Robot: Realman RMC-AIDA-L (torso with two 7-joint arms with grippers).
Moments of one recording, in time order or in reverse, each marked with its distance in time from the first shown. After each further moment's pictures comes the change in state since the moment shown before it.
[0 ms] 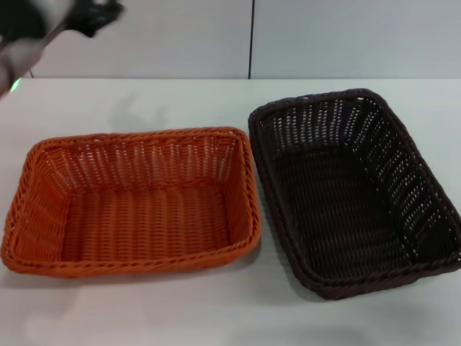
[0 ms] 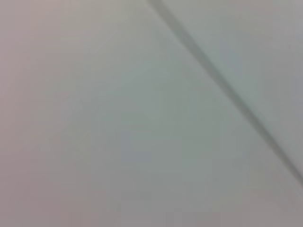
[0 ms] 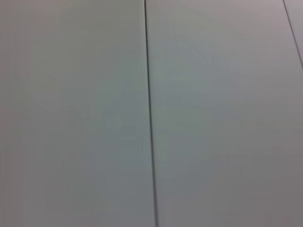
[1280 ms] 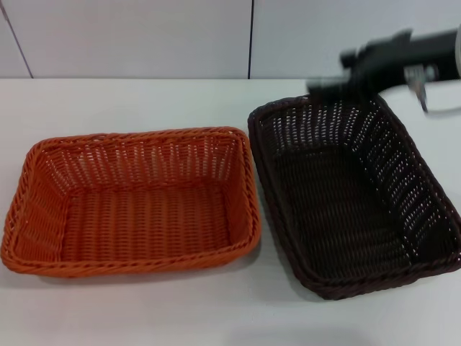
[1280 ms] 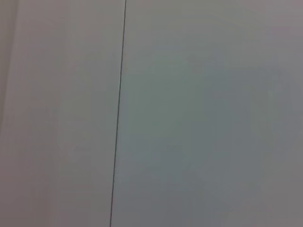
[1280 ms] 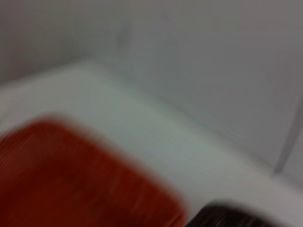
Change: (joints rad) left arm 0.031 -0.003 0.021 1.291 -0.225 1.448 -0.856; right arm 0.358 -0.013 0.860 -1.250 -0.230 -2.928 -0.363
